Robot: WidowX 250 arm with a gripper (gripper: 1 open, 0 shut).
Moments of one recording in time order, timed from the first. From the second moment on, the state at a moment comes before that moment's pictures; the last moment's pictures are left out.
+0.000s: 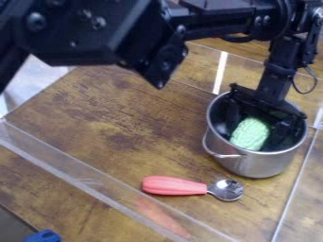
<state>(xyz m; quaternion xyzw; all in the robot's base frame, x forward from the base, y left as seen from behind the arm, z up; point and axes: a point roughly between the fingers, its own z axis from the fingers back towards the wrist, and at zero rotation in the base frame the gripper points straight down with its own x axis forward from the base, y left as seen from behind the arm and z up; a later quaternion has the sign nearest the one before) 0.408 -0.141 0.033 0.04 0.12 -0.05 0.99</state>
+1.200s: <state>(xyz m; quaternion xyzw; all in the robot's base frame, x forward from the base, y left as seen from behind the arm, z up) 0.400 -0.142 0.028 0.02 0.12 -0.01 0.99</state>
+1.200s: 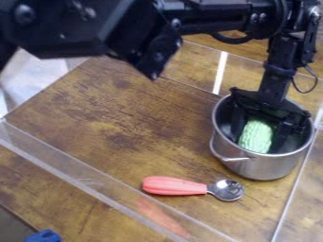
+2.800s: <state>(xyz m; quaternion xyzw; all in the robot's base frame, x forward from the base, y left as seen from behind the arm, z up) 0.381 -0.094 0.026 0.01 0.14 0.08 0.99</state>
